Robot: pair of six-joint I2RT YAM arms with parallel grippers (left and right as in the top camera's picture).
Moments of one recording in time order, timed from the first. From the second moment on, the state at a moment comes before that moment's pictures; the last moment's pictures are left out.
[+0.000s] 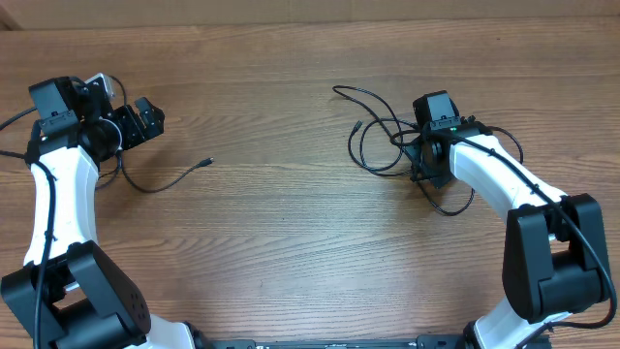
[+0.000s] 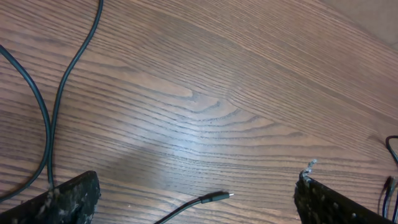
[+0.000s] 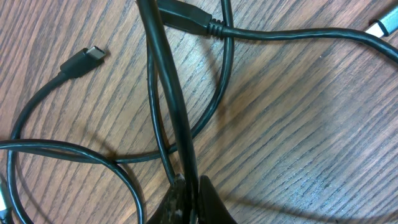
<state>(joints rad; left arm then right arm) 0.40 1.69 1.29 -0.58 0.37 -0.11 0.21 1.81 1.14 -0.64 0.16 1.14</state>
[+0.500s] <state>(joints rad) 0.40 1.69 1.29 -0.58 0.37 -0.11 0.21 1.81 1.14 -0.64 0.16 1.14</state>
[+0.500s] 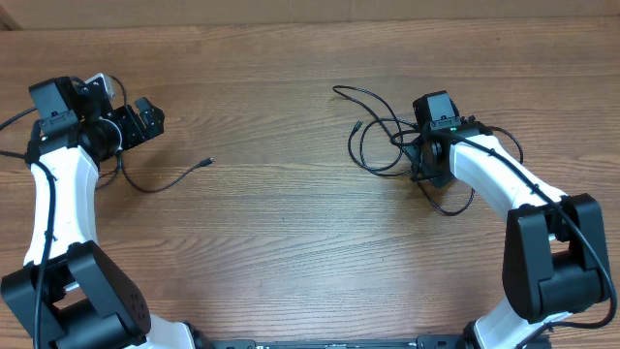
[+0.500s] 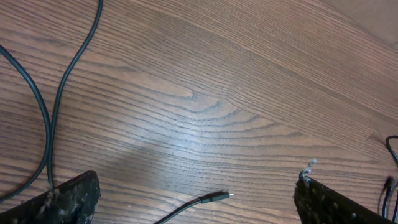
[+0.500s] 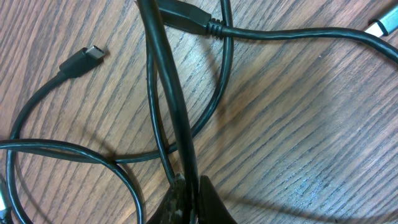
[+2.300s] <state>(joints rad) 0.40 1.69 1.29 -0.58 0.37 -0.11 0.21 1.81 1.14 -0.61 0.06 0.98</state>
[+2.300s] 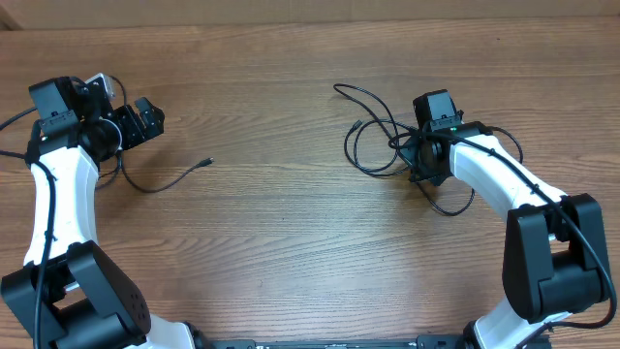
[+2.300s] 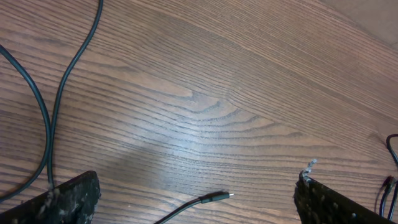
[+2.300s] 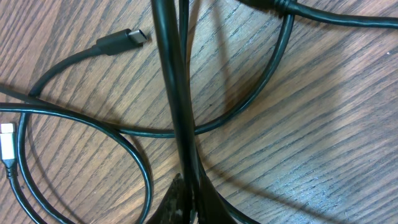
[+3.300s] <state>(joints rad) 0.40 1.69 1.29 -0.58 0.37 -0.11 0.27 1.35 1.14 -0.71 -0.08 0.81</state>
